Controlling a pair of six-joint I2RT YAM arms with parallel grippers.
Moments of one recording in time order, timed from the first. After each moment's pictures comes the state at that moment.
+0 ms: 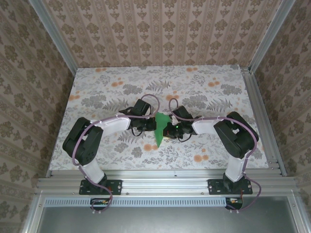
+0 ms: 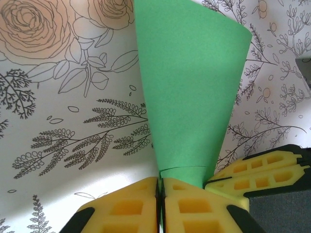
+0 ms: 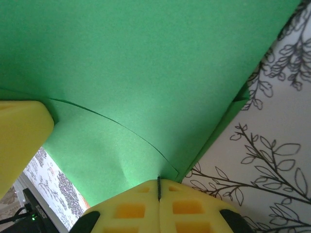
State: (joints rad) left arm -0.66 1.70 0.97 -0.31 0.27 -0.54; right arm 0.58 1.83 0.89 -0.05 -0.48 0.79
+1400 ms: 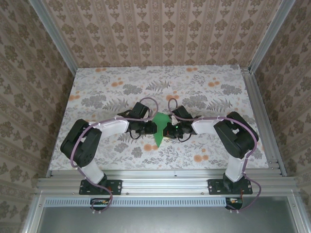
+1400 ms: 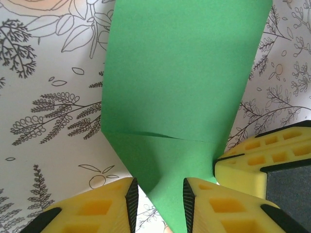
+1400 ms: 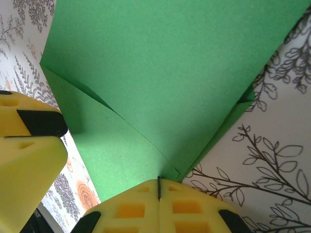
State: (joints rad) left arm -0.65 1.67 0.90 -0.29 0.29 -0.55; right arm 0.58 1.83 0.90 -0.07 -0.47 0.76
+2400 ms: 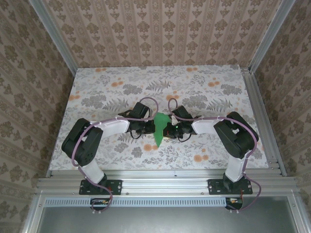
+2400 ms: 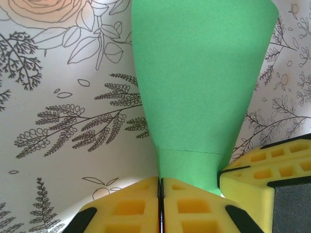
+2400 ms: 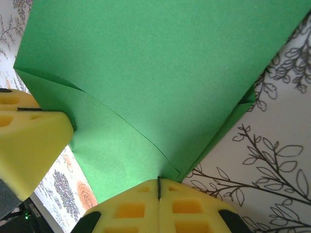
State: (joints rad) left arm -0.65 1.69 0.90 -0.26 0.28 -0.56; right arm 0.58 1.83 0.90 -0.07 -0.47 0.76
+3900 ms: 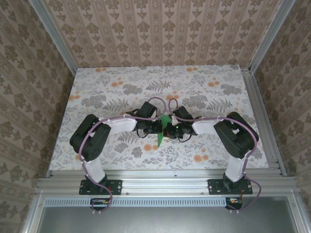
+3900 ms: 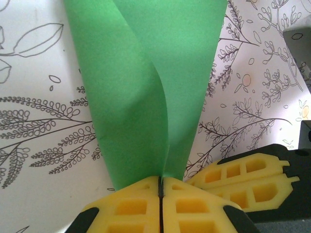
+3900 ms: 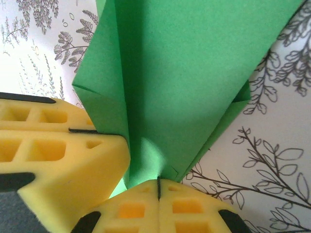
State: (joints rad) left arm -0.72 1.79 0.99 -0.23 0.33 -0.59; right arm 0.58 1.83 0.88 -0.03 -0.47 0.77
